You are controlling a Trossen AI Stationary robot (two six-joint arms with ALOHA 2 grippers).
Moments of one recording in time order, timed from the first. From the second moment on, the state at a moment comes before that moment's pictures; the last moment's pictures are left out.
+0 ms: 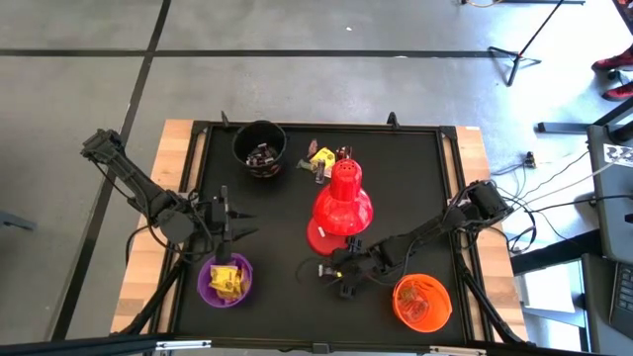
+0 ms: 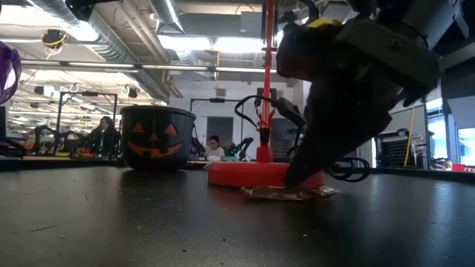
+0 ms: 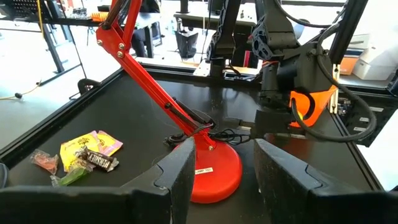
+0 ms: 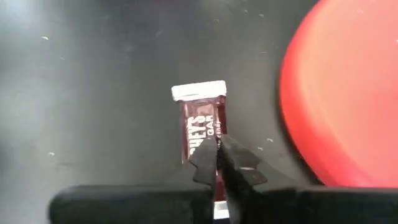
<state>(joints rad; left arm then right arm) -0.68 0.84 0.62 -0.14 -0.85 -0.34 0.46 1.90 1.04 -0.05 0.24 0.57</state>
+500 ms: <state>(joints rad) -0.68 0.85 0.62 -0.14 -0.85 -0.35 0.46 1.90 1.04 0.22 0.28 0.45</state>
